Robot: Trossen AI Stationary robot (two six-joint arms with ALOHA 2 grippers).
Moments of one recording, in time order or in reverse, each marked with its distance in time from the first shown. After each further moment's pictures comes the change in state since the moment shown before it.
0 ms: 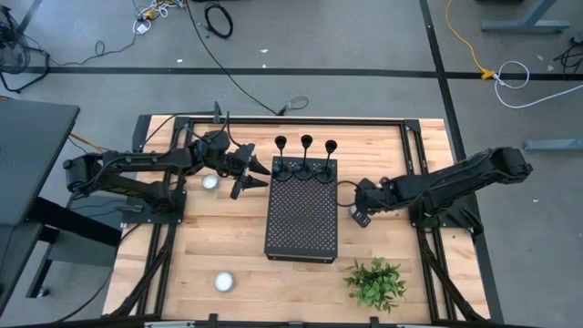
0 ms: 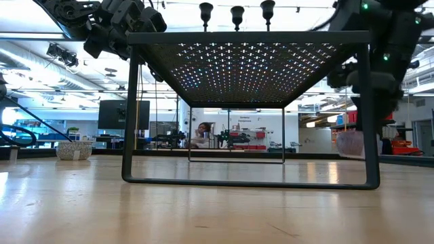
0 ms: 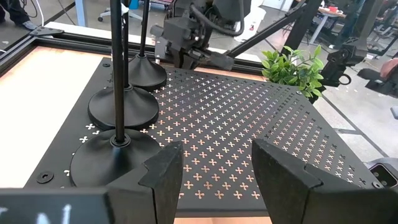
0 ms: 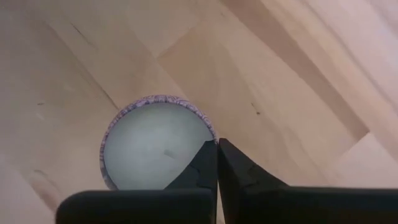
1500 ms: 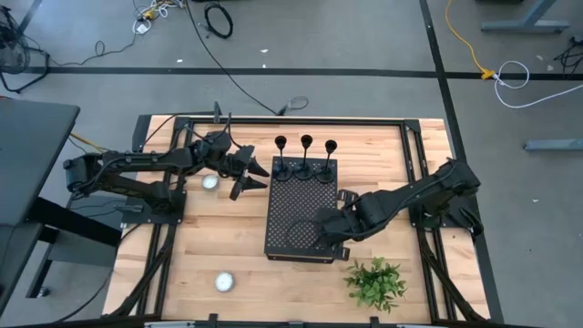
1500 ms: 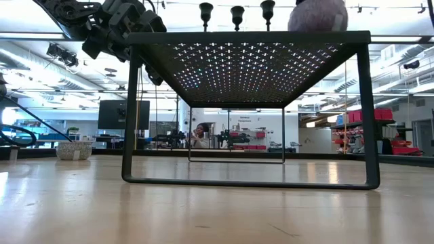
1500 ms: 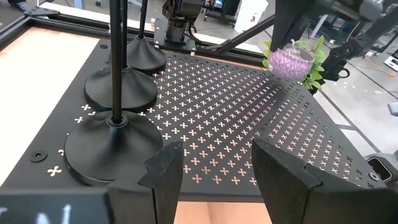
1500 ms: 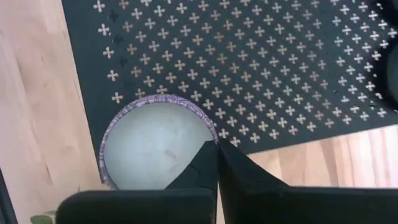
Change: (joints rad) left arm 0.000 0.000 0.000 -0.051 0.003 -0.008; right arm 0.249 0.546 1.077 -0.598 -0.017 -0.247
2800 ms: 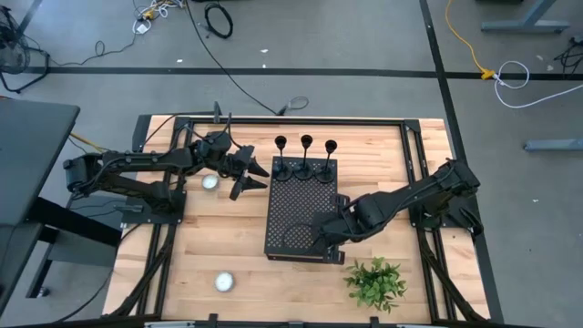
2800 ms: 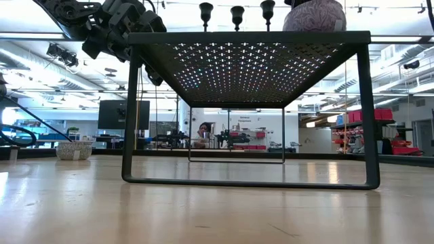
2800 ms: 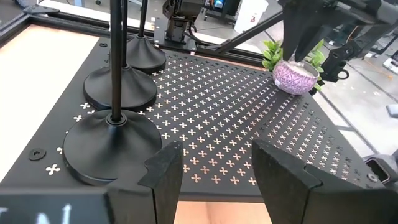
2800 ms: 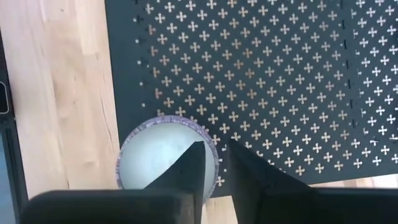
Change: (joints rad) left arm 0.000 0.000 0.000 -0.001 0.000 -0.009; right arm 0.002 0.004 -0.016 0.126 -0.021 -0.065
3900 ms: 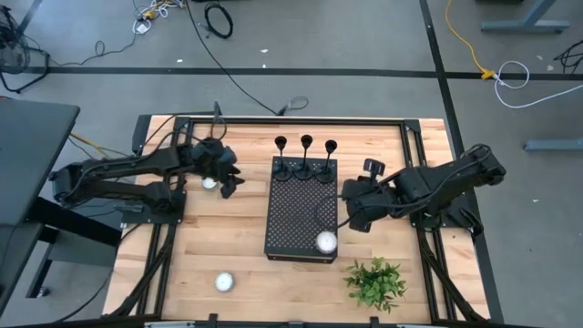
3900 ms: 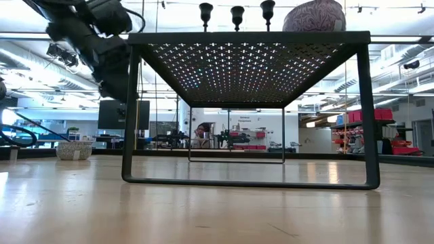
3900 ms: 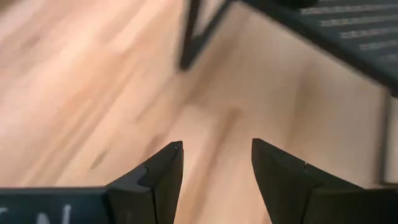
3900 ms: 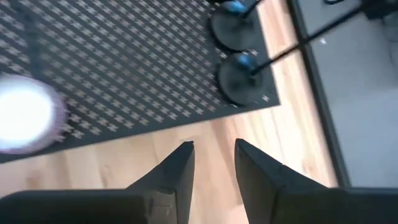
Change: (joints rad) left arm 0.006 -0.205 0.000 -0.645 -0.438 -0.141; right arm -0.026 -0.261 -0.049 -0.249 0.303 -0.007
